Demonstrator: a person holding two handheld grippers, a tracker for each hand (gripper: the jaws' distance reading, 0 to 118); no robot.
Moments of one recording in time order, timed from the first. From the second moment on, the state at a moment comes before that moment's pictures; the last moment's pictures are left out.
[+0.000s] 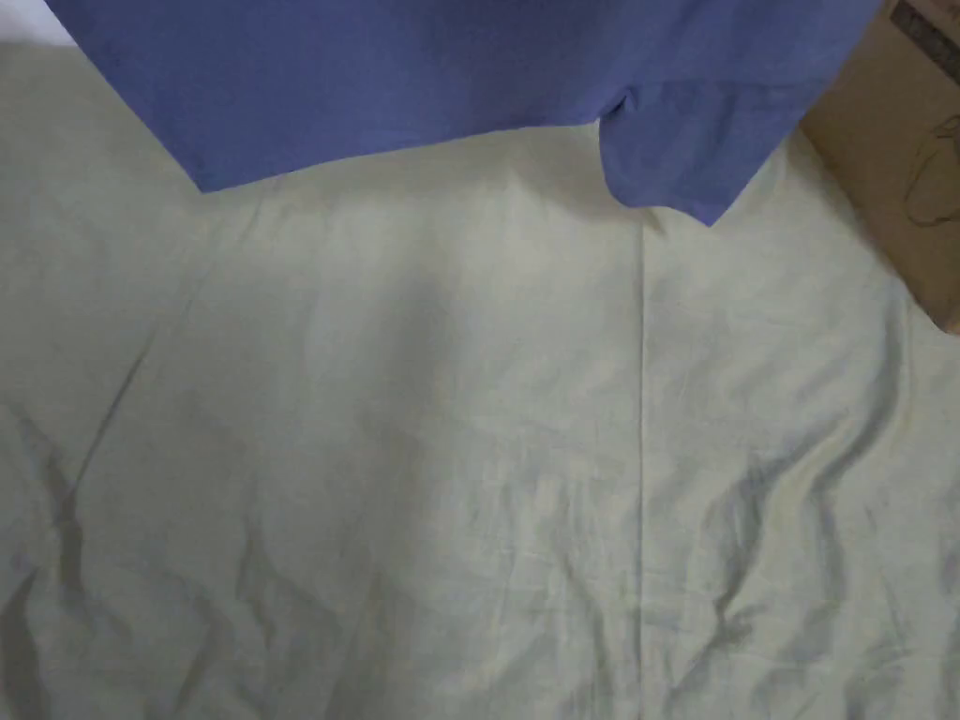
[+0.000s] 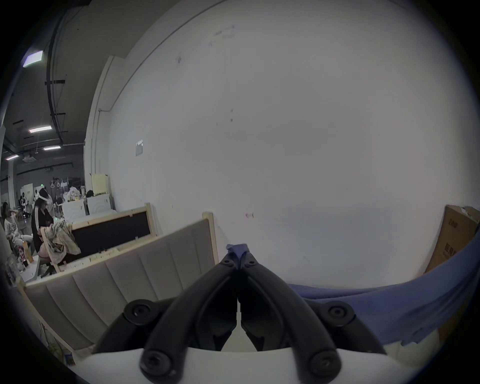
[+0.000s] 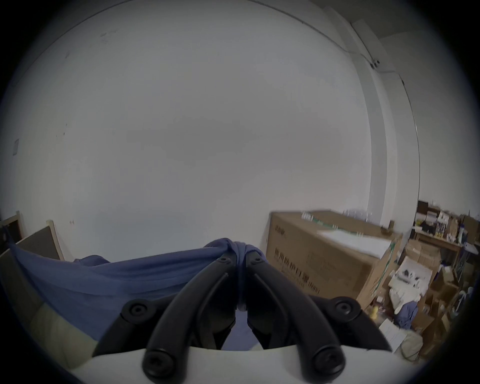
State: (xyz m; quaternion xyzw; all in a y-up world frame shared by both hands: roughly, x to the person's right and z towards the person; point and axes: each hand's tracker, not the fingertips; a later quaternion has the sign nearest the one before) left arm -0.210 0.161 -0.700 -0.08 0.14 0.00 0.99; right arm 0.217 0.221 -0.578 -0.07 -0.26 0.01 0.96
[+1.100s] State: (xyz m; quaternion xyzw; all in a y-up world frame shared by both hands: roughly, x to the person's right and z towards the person) left arm -0.326 -0.208 -0.249 -0.43 0.04 0.03 0.90; right arm 0.198 -0.196 -0.156 -0.46 -0.15 -0.11 0.87
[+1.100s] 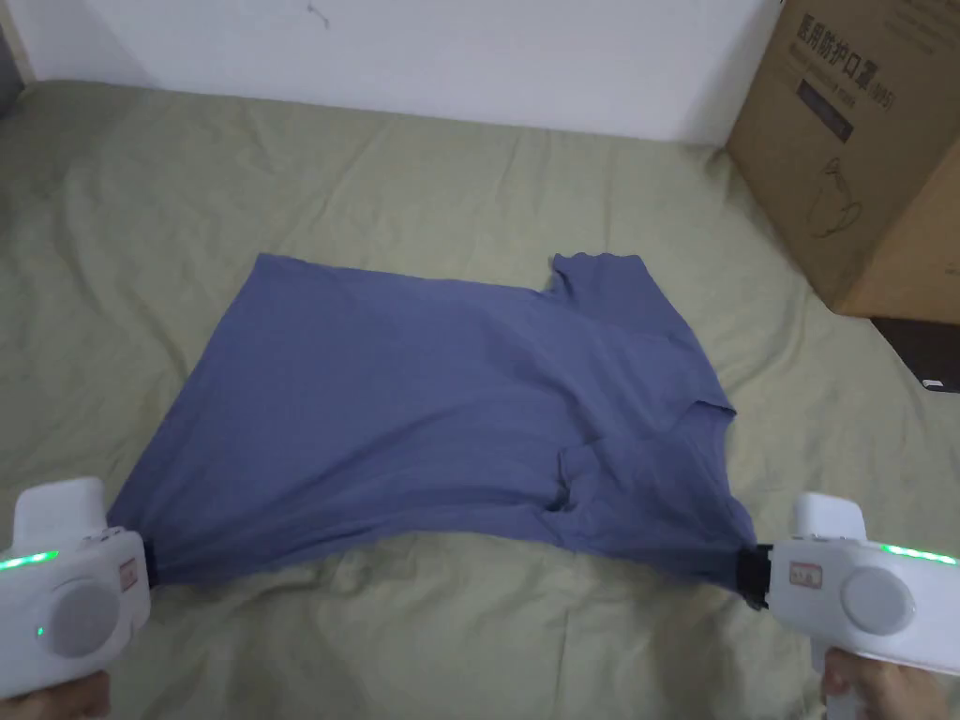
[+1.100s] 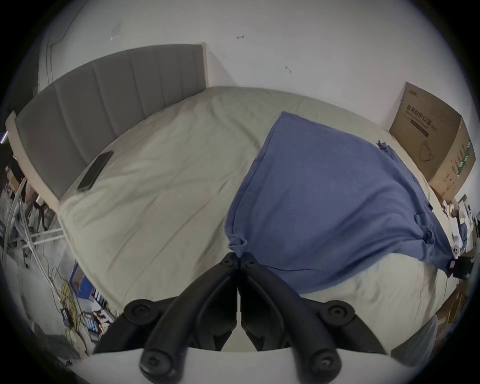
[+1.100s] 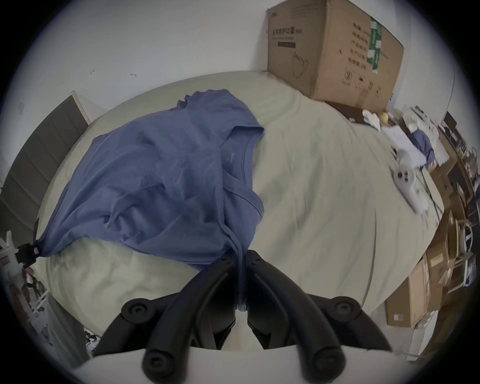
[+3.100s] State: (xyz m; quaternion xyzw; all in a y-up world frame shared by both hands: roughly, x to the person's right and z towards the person) left arm -0.330 -0.131 -0.254 -0.39 -0.02 -0.01 0.92; right arm 0.086 -0.061 -0.115 -0.19 -0.09 -0.07 0.98
